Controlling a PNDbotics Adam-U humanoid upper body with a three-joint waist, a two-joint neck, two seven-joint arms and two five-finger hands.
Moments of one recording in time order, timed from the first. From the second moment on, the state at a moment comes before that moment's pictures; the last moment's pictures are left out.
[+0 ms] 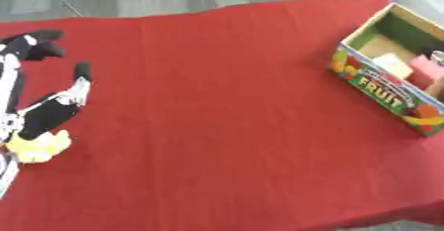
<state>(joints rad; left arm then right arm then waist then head) -0.42 0.48 -0.25 -1.84 -0.49 0.18 0.22 -0.57 -0.88 -0.09 -1.01 0.42 -0.21 0.17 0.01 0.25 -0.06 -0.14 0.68</state>
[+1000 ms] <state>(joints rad) -0.42 0.50 -0.20 -1.85 -0.48 0.20 0.24 -0.49 -0.84 -0.14 -1.43 -0.32 -0.07 0.18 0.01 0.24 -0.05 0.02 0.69</state>
